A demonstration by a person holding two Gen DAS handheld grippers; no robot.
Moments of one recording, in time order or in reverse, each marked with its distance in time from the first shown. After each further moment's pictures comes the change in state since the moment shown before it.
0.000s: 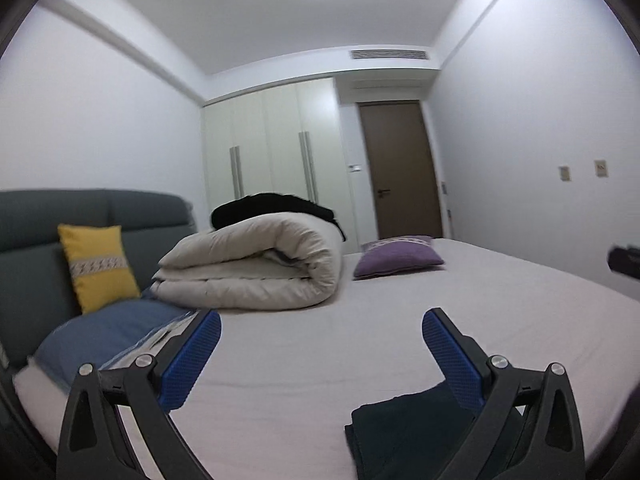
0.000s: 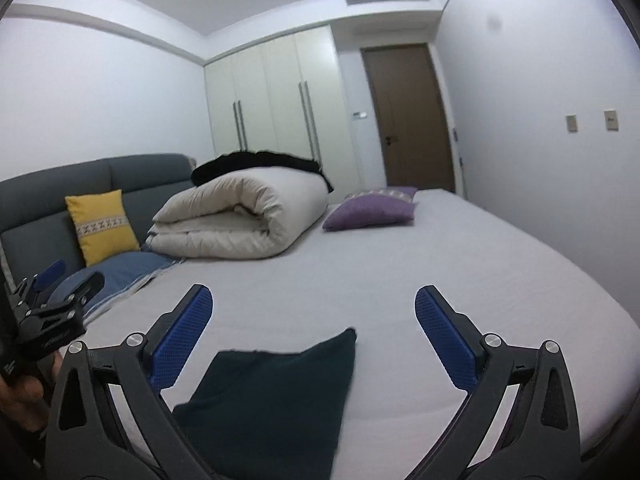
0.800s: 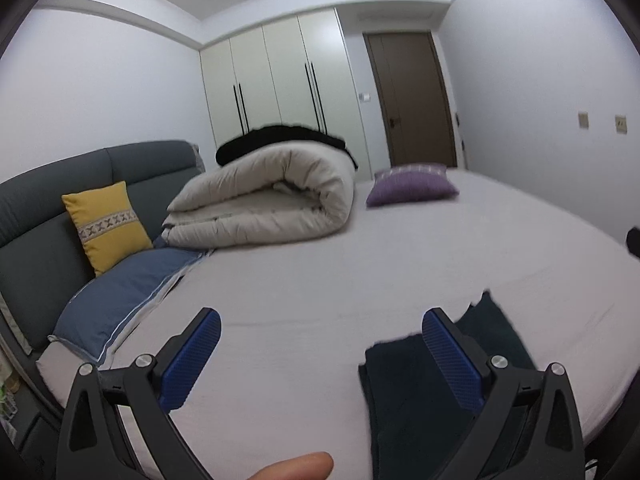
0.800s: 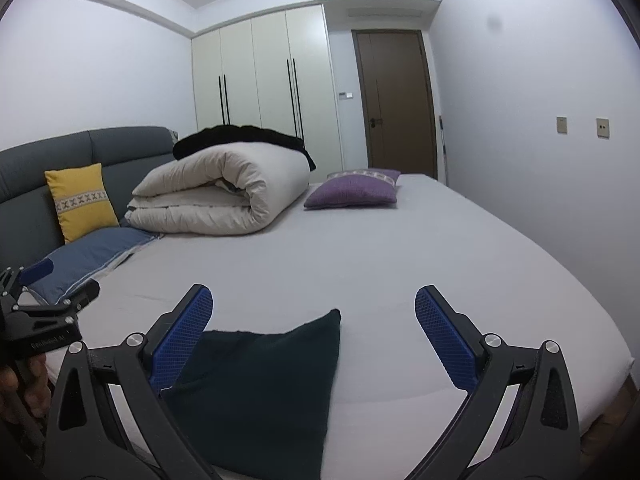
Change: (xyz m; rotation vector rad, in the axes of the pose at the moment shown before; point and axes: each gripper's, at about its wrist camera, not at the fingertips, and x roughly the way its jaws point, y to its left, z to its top) left arm 0.030 -0.017 -0.017 0.031 0.315 0.062; right arm 0.013 0.026 -0.001 -0.045 0.118 -0.077
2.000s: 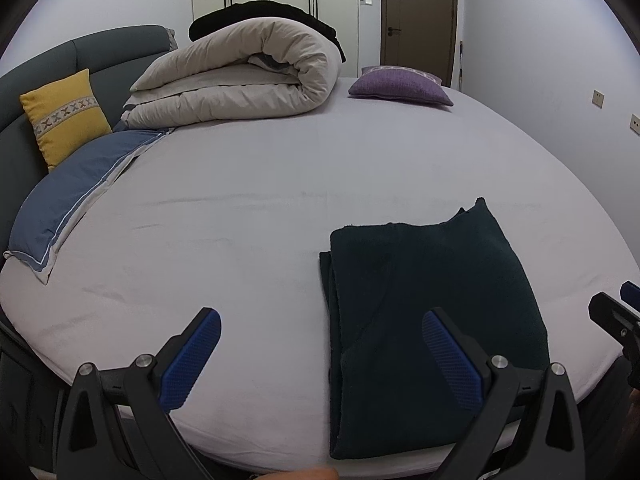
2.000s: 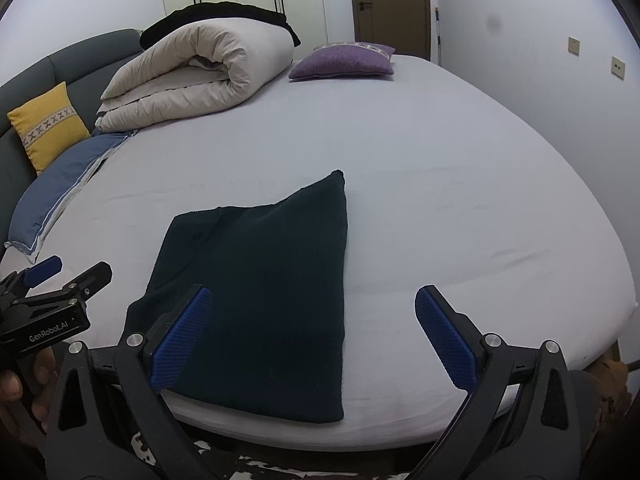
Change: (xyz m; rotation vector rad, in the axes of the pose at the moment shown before) left arm 0.080 -0.006 -0.063 -0.121 0.384 -0.138; right arm 0.125 0.026 -0.090 0.020 0.456 -0.053
